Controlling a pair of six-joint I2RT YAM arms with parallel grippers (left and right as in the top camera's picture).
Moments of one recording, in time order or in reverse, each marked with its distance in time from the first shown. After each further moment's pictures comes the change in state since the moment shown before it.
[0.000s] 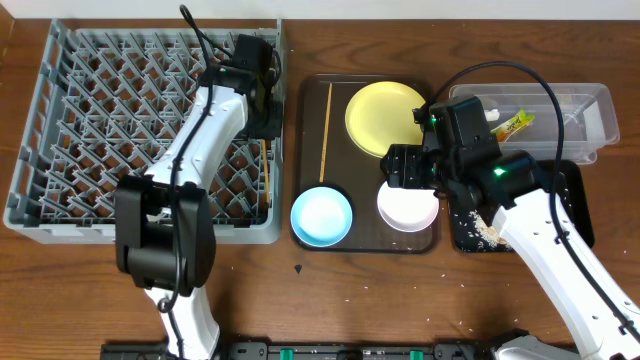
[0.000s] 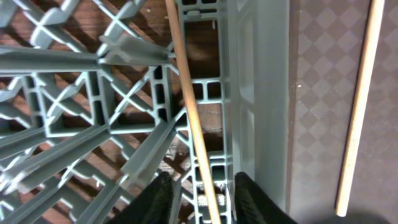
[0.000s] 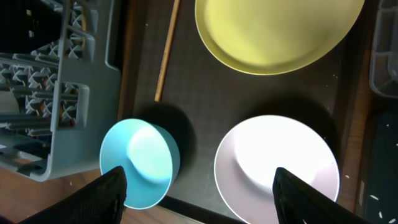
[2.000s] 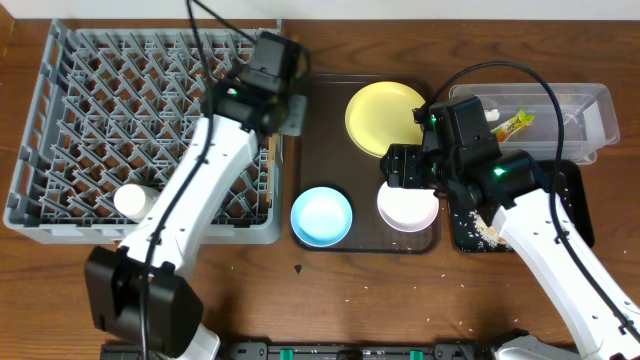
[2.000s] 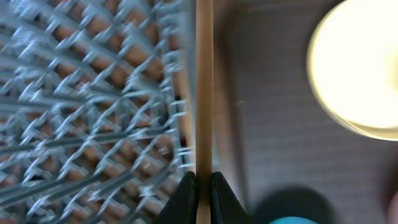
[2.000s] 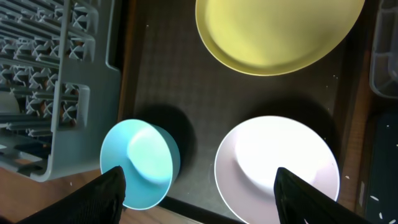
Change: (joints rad) left arm -0.134 -0.254 -0.037 0.009 -0.127 -0.023; right arm 0.000 0.000 0.000 0.001 0.000 0.000
